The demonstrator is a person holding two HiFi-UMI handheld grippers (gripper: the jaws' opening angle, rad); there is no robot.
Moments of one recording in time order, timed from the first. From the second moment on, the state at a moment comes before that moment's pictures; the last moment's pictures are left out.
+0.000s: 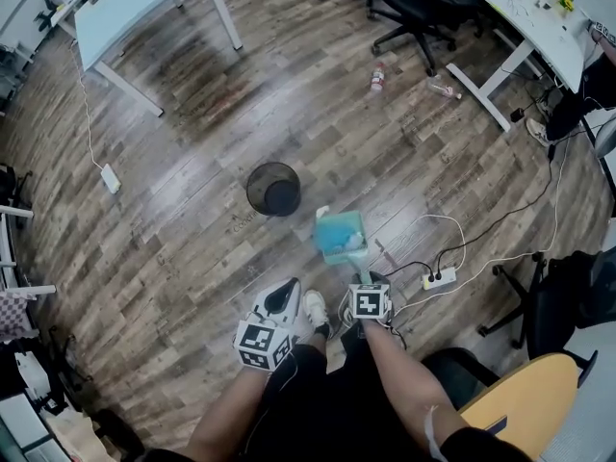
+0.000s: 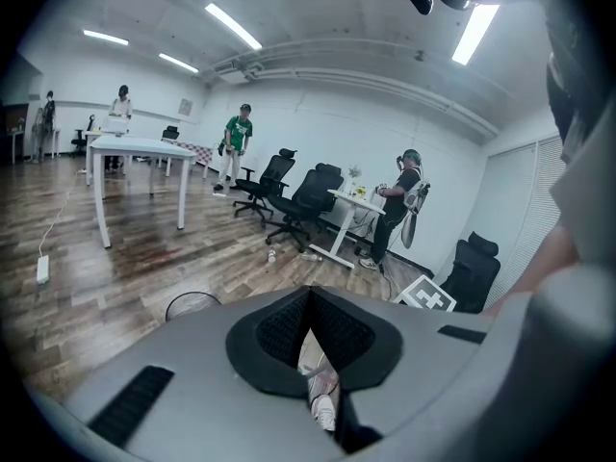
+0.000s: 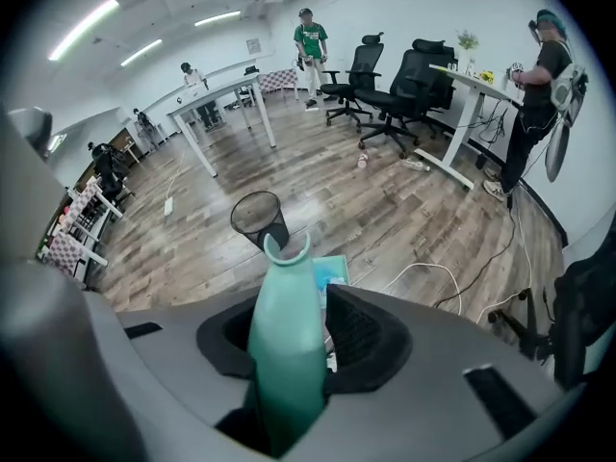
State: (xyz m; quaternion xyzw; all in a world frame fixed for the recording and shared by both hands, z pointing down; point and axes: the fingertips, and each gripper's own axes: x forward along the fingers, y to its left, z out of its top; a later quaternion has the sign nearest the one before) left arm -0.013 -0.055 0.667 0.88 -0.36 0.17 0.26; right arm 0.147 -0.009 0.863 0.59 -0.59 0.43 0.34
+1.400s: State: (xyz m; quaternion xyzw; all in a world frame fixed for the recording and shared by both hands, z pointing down) left arm -0.028 -0.048 0.679 0.86 -0.38 0.18 0.27; right arm 0.183 -0.027 0.804 0.63 -0.62 0.34 0.32
